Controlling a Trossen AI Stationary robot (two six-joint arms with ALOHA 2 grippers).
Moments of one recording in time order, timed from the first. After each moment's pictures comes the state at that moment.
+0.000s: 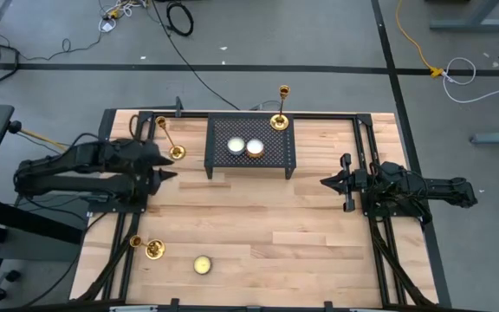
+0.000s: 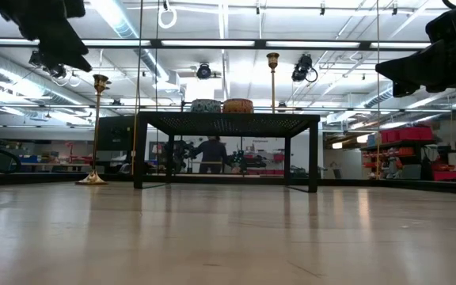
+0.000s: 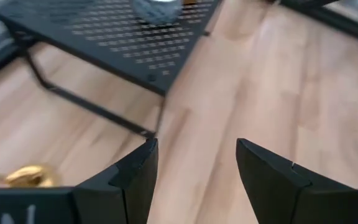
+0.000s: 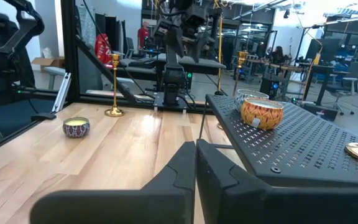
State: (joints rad) left arm 0.12 0.51 0.74 -0.88 -0.11 -0.33; right arm -0.04 0.00 0.02 0.01 -0.04 -0.11
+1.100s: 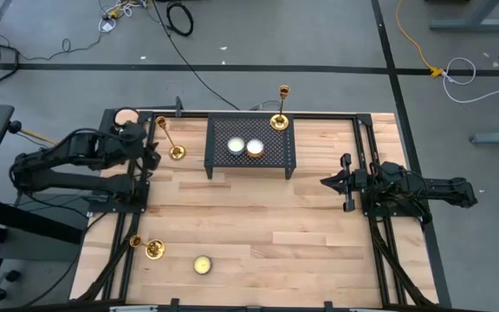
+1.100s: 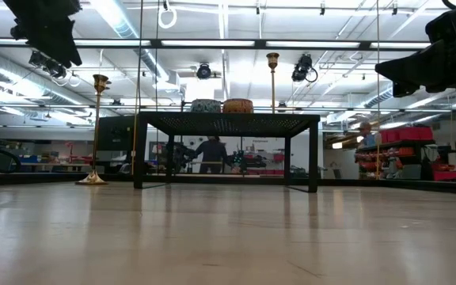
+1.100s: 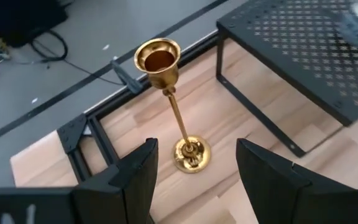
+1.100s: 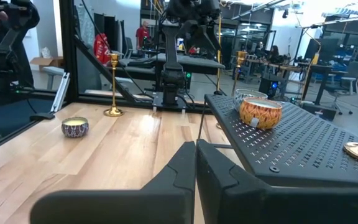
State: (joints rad) left arm 0.12 0.66 0.96 -1.27 -0.68 -0.58; right arm -0.04 0.00 0.02 0.01 -0.04 -0.11
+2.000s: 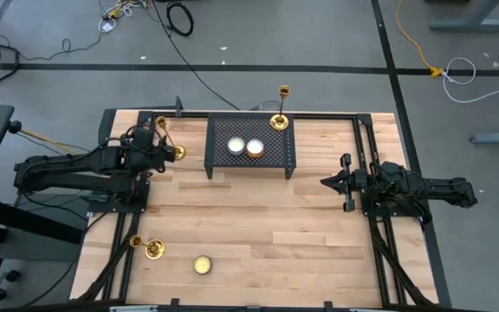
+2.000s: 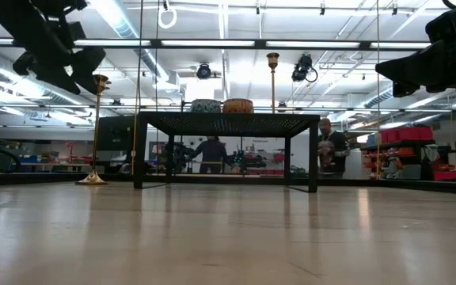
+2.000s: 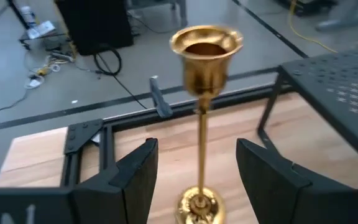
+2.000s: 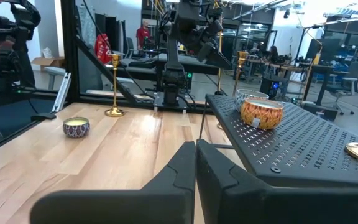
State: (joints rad) left arm 0.12 0.66 0.60 -0.89 -1.02 -0.84; right arm -0.04 0.00 0.02 0.01 -0.04 -0.11
